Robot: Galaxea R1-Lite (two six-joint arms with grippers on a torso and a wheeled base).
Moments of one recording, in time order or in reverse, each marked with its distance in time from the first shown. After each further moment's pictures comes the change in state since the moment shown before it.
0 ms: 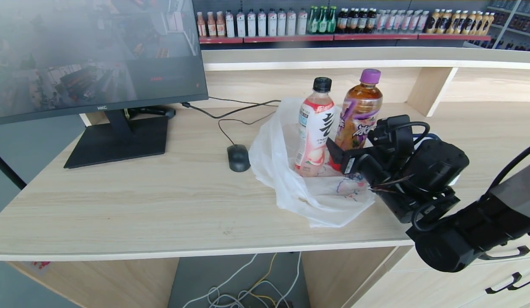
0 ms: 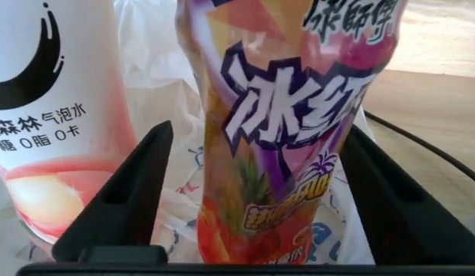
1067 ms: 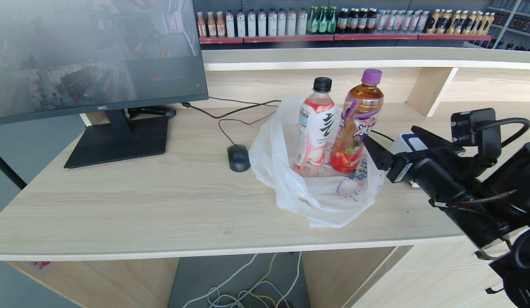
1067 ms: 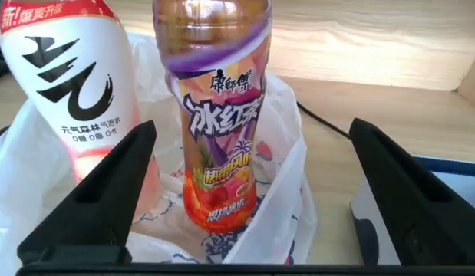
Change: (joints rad) left arm 0.000 0.000 0.000 0.000 0.000 0.000; right arm -0.030 -0.337 0.315 0.003 0.023 0.002
